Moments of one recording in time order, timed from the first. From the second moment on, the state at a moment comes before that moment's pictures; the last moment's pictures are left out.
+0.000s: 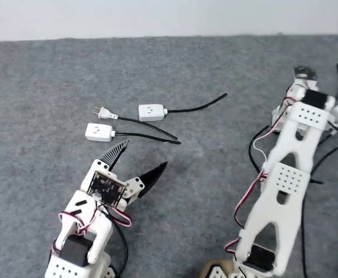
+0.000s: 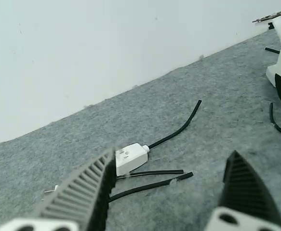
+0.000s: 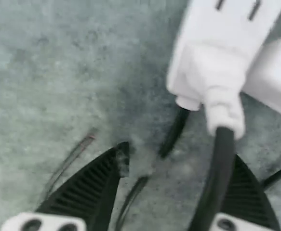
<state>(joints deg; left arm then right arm) 16.7 -103.0 96.5 31.9 -7.6 19.0 80.5 -94.3 100.6 12.4</state>
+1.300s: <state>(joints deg) 16.7 -103.0 96.5 31.5 -7.6 4.7 8.8 -22.7 100.7 11.5</state>
